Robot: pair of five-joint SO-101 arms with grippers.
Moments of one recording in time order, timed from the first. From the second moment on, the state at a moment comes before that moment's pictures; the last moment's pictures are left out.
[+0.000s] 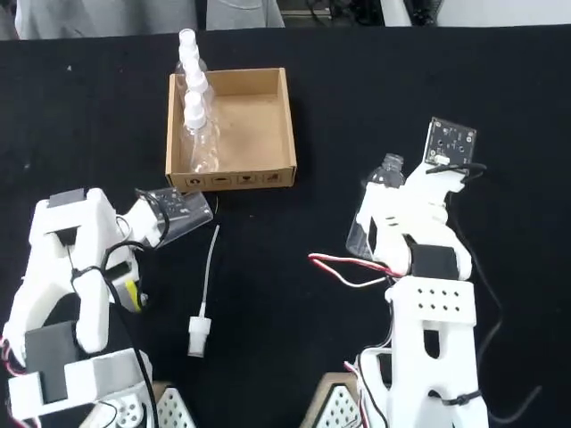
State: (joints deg) left arm -19.9 -10.3 41.2 68.2 -77.4; right arm 4.4 -49.3 57.1 46.0 -10.5
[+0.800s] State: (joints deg) left arm -19.9 -6.5 42.2 64.6 -76.7; right arm 4.4 -49.3 57.1 46.0 -10.5
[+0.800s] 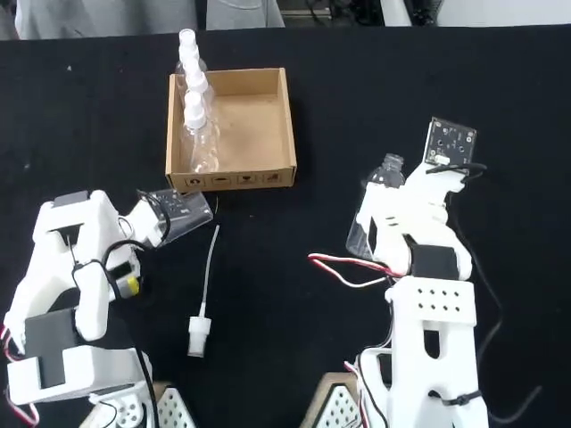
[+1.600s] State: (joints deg) left arm -19.4 -6.5 42.4 74.6 -72.7; right arm 4.4 -49.3 57.1 46.0 -10.5
